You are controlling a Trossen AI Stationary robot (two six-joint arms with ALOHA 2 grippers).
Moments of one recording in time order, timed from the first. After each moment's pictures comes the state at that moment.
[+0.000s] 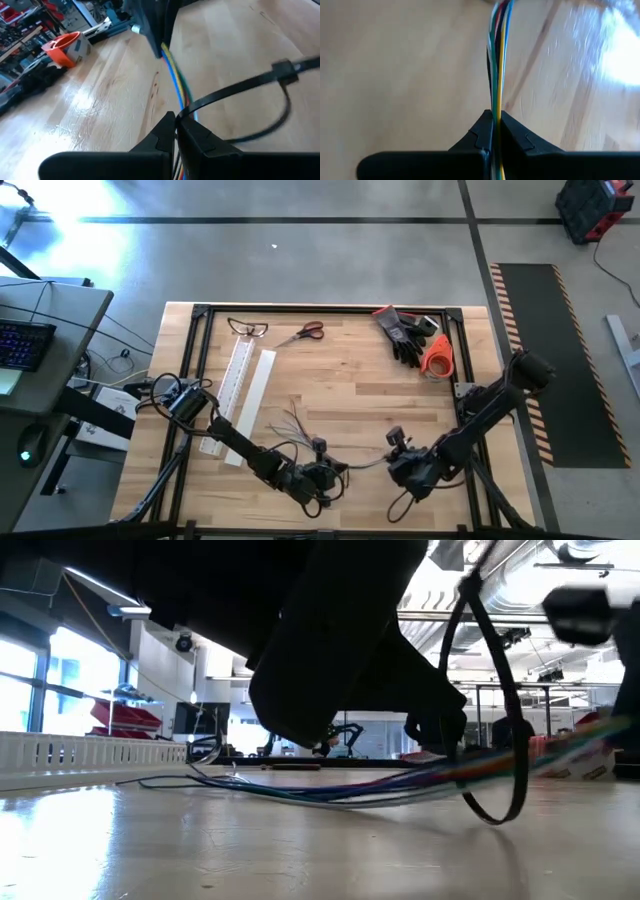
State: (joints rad) left arm -0.58 2.20 1.27 0.42 -0.78 0.05; right arm 0.80 1.59 0.79 -0.40 0.51 0.08
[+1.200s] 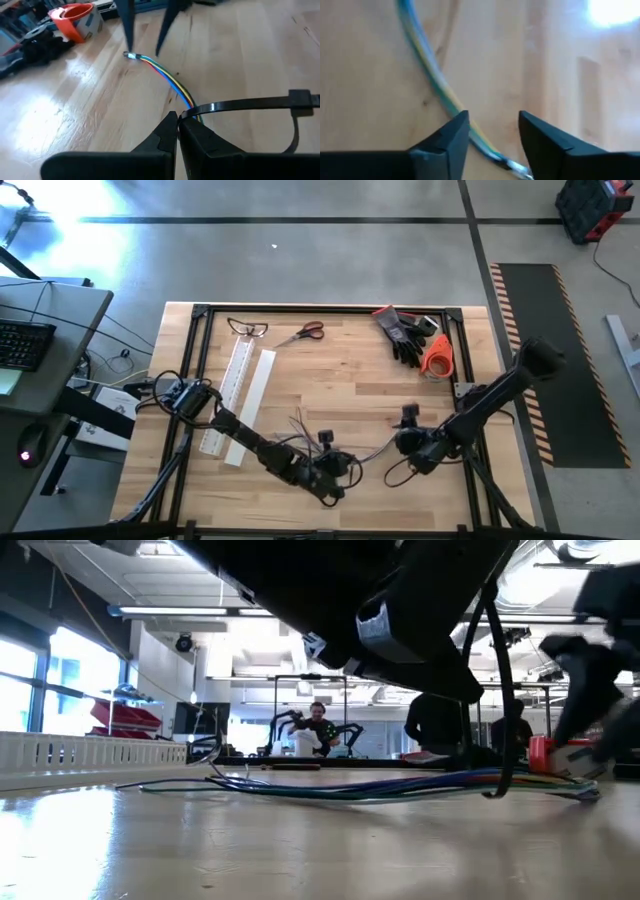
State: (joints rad) left arm -0.52 2.20 1.42 0.15 -0.76 -0.18; right arm 0.72 1.40 0.59 -0.43 0.58 0.37
